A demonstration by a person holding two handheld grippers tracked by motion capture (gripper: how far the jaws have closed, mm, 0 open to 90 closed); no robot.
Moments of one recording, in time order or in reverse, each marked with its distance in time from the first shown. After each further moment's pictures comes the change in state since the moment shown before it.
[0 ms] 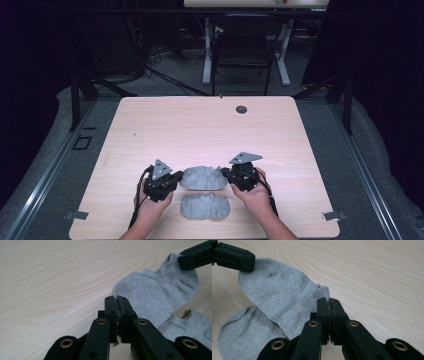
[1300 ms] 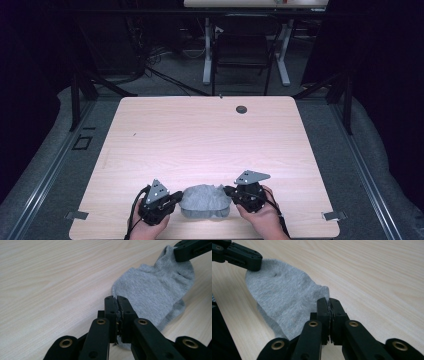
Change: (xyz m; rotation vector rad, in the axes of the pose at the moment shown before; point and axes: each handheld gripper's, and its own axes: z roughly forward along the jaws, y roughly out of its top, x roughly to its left) left arm -0.028 -0.033 -0.033 0.042 -0.077 0.035; right arm 0.027 -0.033 -0.036 0.029 0.068 -0.036
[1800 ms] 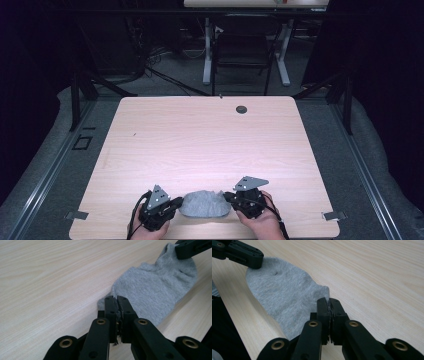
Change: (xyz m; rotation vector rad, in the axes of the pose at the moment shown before) left arm -0.005 -0.013 0.003 0.024 -0.007 -0.001; right arm 0.007 -0.012 0.002 0.022 0.007 0.000
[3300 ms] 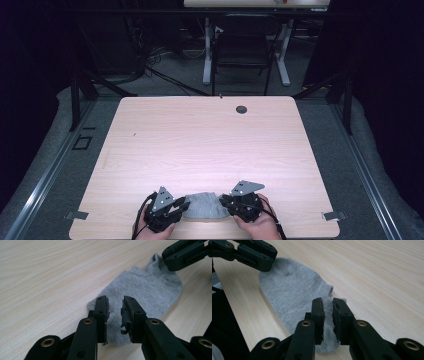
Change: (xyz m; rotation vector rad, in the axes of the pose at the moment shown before) left arm -0.007 -0.002 0.012 -0.006 -0.031 0.029; right arm 0.007 -0.008 0.011 0.011 0.030 -0.057
